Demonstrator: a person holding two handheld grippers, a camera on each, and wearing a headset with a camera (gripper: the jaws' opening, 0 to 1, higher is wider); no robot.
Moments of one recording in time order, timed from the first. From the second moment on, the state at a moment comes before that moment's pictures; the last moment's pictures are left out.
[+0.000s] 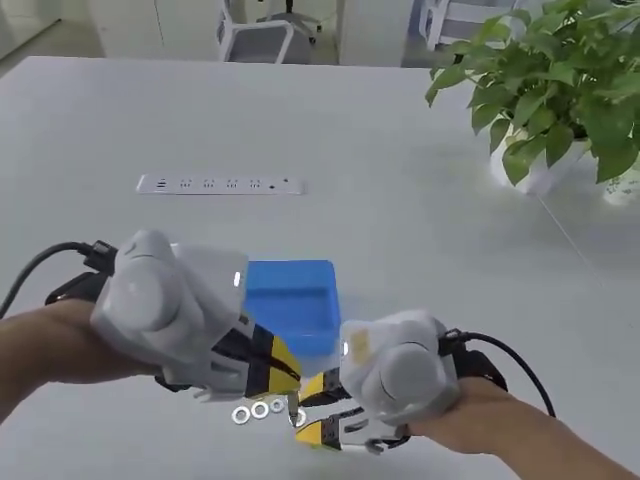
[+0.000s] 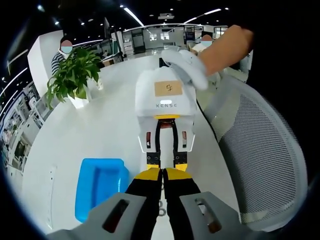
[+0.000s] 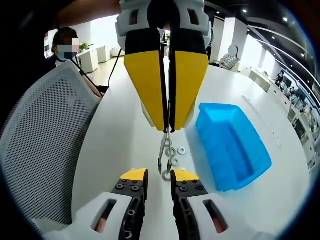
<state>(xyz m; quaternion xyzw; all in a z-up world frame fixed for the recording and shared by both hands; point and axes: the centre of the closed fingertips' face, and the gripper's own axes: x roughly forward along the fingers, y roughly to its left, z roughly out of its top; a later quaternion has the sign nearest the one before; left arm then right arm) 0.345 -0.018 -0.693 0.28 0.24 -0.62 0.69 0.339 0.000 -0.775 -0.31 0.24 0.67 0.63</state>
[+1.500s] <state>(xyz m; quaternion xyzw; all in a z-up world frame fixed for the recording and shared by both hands) 0.350 -0.023 -0.700 0.27 0.25 -0.63 0.69 0.347 0.006 -0.780 -0.29 0.26 0.66 0.64</state>
